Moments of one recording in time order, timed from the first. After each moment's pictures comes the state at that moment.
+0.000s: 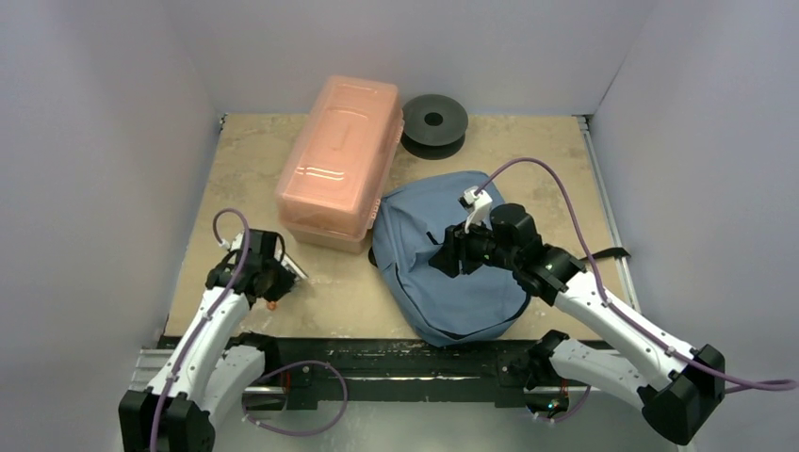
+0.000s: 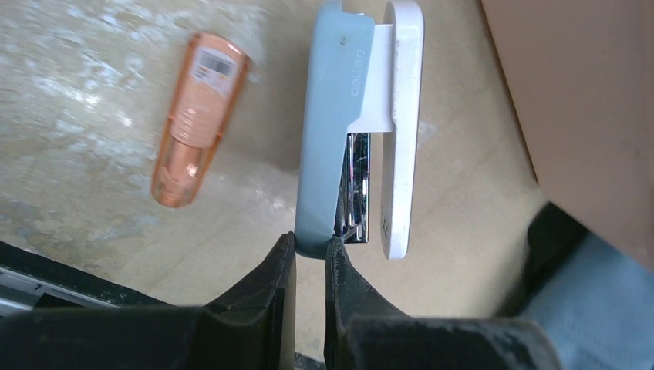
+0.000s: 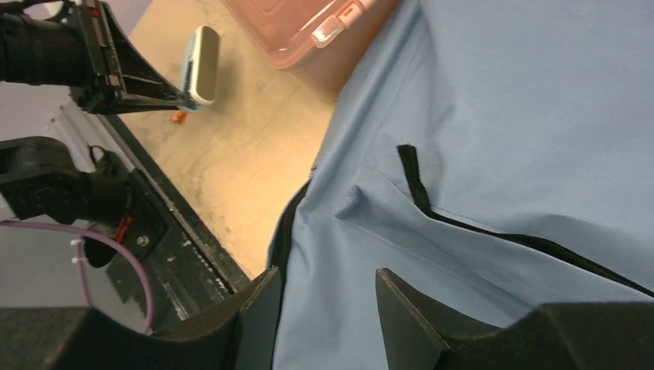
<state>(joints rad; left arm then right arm) -0.10 0.86 0.56 -0.82 -0.13 -0.93 0.67 0.93 0.78 -0.38 -0.23 0.32</state>
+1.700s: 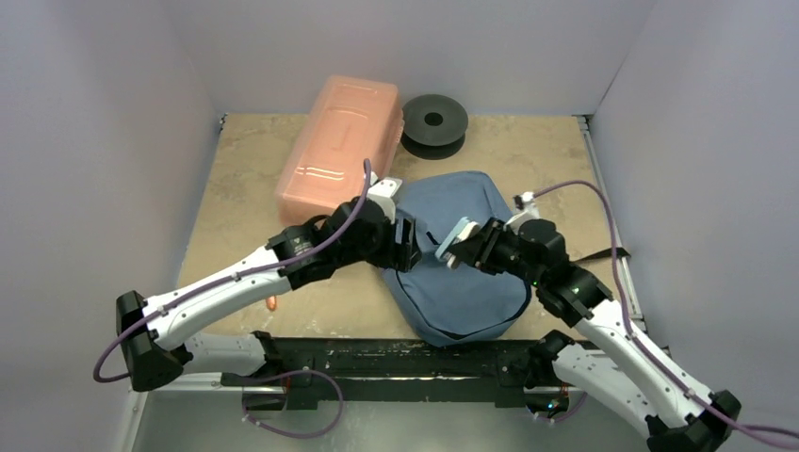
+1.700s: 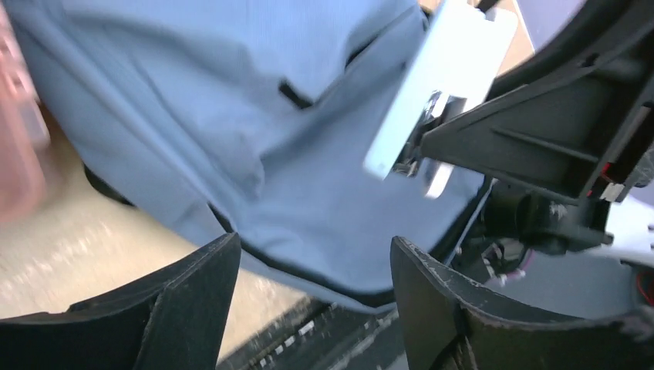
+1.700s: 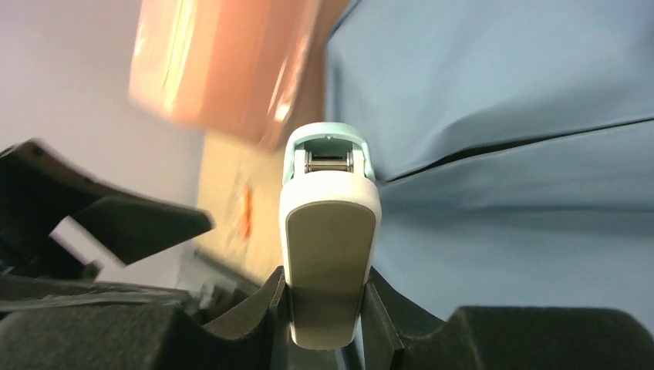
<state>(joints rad) -1.04 1.17 1.10 -0.55 -0.12 -0.65 0.64 0.75 0.66 -0.35 -0.15 0.92</state>
